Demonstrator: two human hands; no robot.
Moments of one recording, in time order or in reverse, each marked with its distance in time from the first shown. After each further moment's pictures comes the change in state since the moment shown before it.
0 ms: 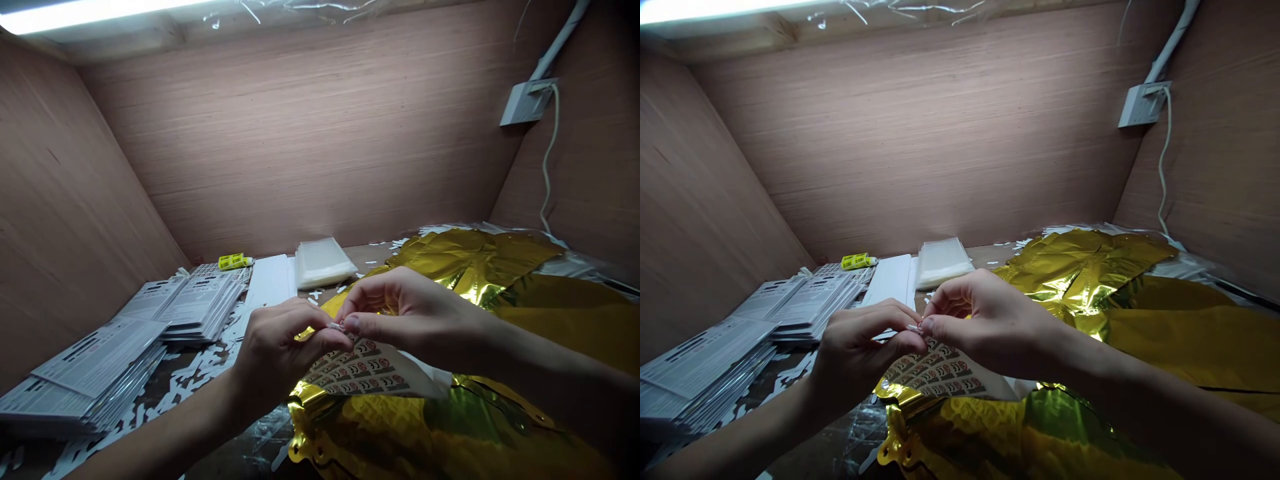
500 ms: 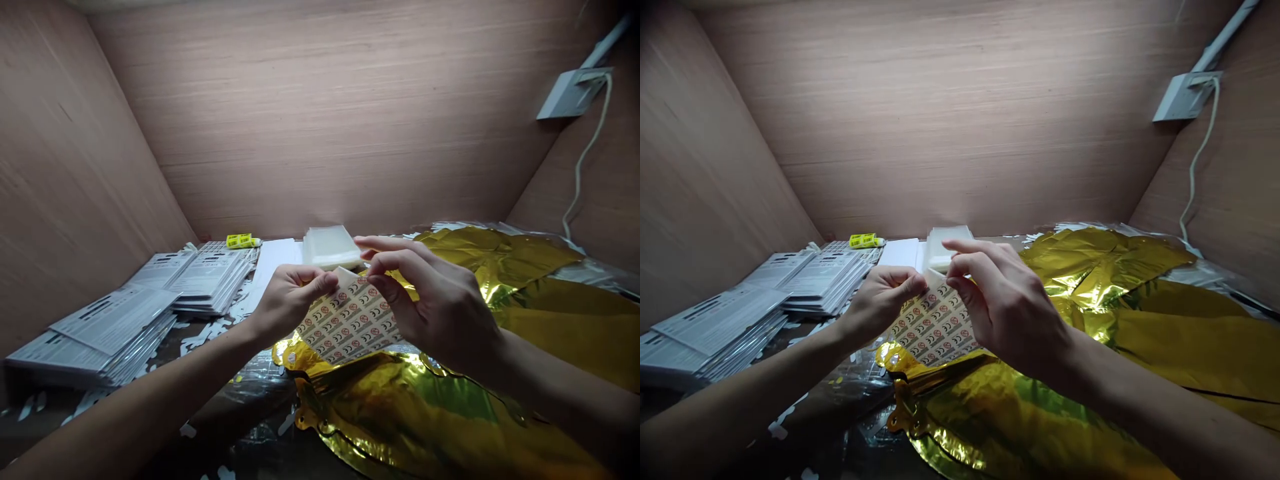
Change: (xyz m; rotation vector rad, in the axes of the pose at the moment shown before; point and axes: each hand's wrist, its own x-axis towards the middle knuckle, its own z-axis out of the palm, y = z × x) left_hand 0.003 -0.037 -0.001 -0.603 -0.004 -0.650; right_hand 0.002 0.015 0.016 -0.777 0.514 -0.620
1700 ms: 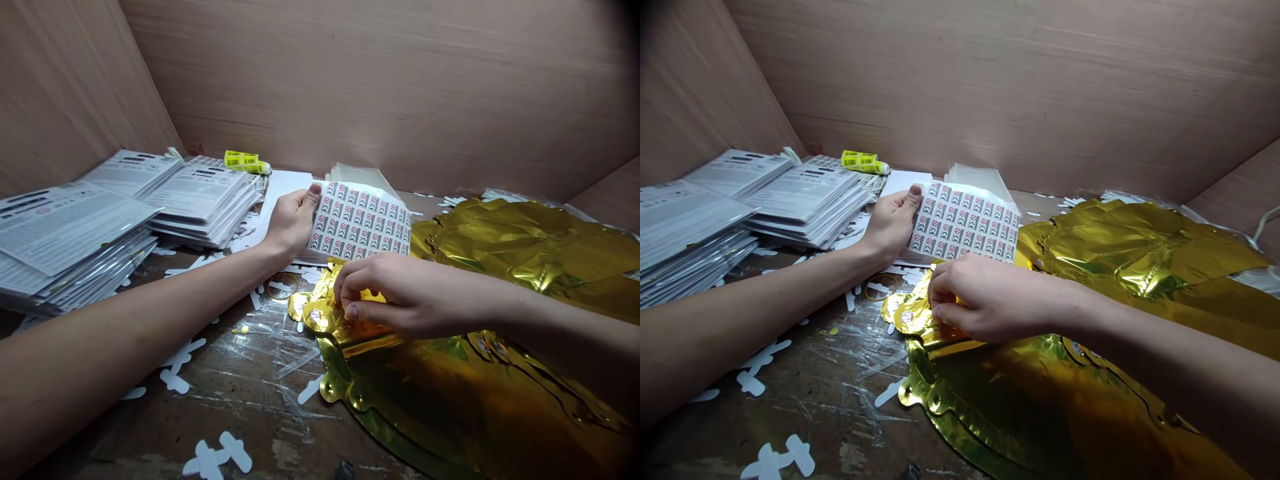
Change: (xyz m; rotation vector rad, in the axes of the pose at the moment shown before) left_hand 0.051 -0.119 -0.067 0.028 0.454 0.116; right_hand 0.018 0.005 0.083 0.444 -1.250 0.193
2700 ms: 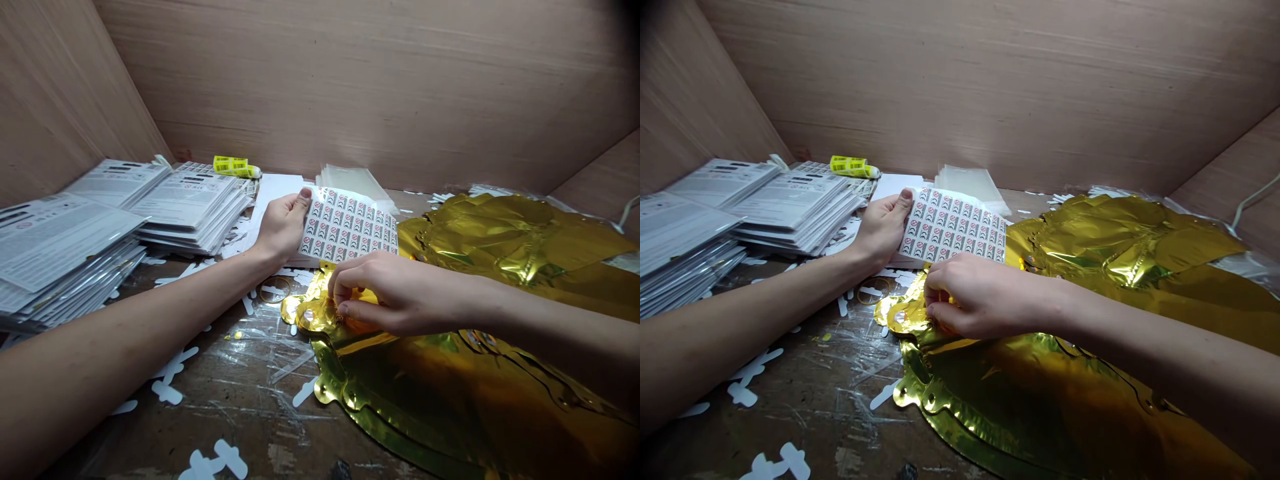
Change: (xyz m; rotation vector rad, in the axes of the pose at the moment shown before) left_hand -0.002 0.003 0.001 -0.001 -0.017 -0.024; right_hand -0.002 0.003 0.004 -0.054 0.088 -0.025
